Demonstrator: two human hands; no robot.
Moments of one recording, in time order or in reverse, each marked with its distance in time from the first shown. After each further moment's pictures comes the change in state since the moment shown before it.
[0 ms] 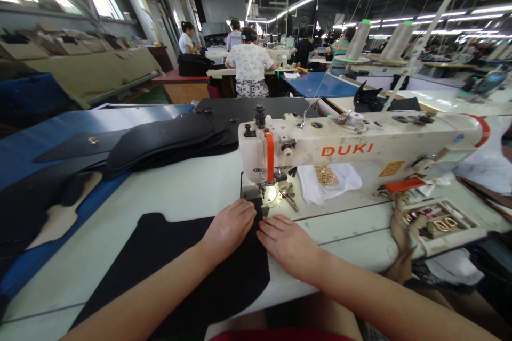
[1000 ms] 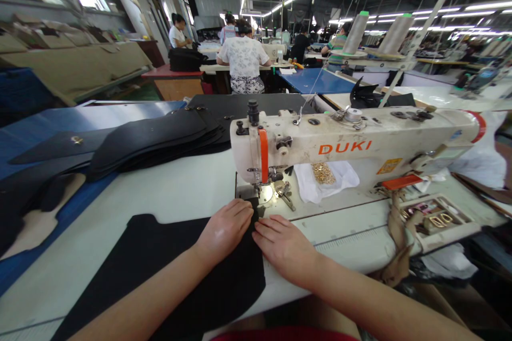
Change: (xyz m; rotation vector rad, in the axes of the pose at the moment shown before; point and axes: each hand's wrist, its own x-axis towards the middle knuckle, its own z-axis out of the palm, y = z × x) left_hand 0.002 -0.002 0.006 0.039 0.088 0.071; right_hand -0.005 -0.004 0.008 0.069 0.031 0.077
